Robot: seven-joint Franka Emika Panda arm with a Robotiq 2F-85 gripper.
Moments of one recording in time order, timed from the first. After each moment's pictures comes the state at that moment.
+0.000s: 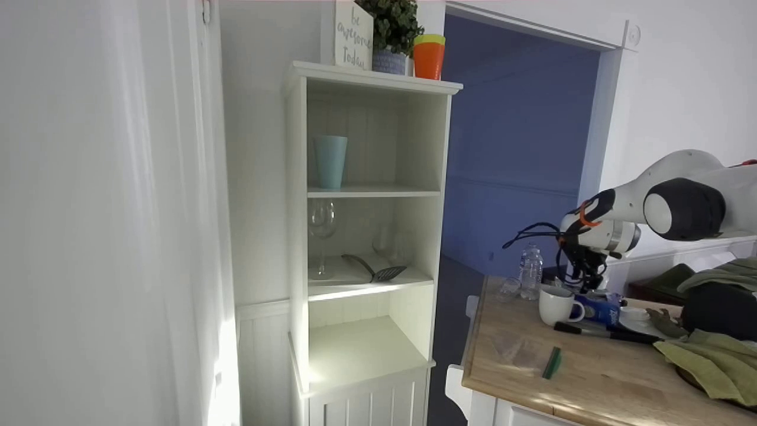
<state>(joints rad) -0.43 0.80 -0.33 -1.34 0.39 2.48 1.27</state>
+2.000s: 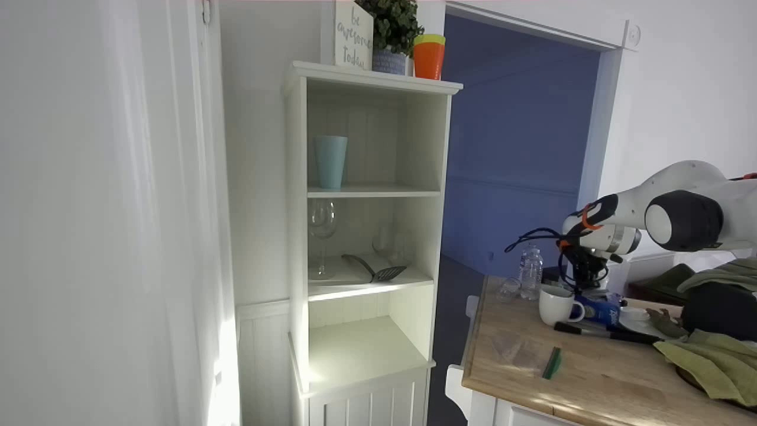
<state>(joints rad) -0.50 0.87 -0.27 -1.22 0.38 2.36 1.22</state>
